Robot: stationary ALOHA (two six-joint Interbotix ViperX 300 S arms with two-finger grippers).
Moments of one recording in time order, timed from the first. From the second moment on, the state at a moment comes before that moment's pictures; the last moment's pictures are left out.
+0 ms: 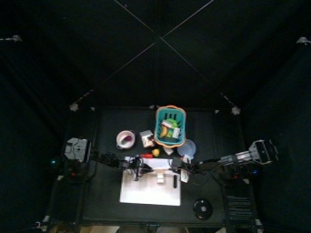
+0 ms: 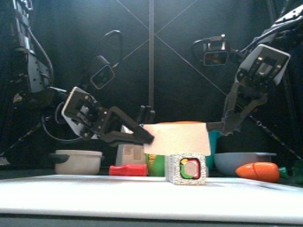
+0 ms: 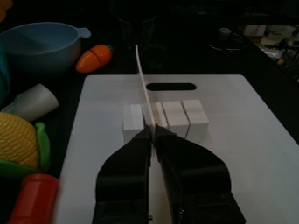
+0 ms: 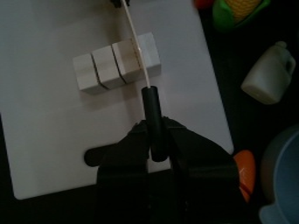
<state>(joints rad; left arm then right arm) -0.04 0.30 0.91 0.12 -0.97 -0.09 0.11 -0.25 0.88 -0.52 0.32 0.83</state>
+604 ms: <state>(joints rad) -0.04 0.34 0.87 0.05 -0.82 -0.09 0.11 -0.14 0.87 -0.52 0.27 0.83</state>
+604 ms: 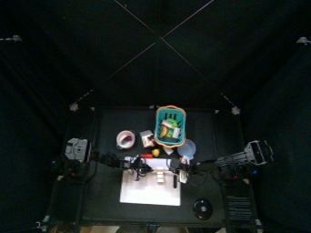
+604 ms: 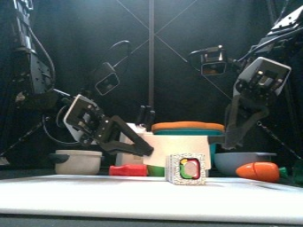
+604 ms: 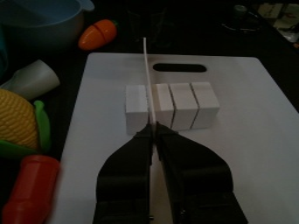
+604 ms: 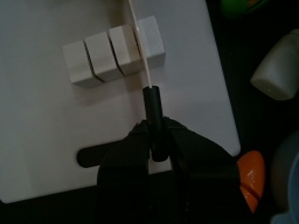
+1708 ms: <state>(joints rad) 0.02 0.31 0.87 0.12 -0.74 -0.08 0.04 -0.11 0.85 -0.58 0.25 0.83</state>
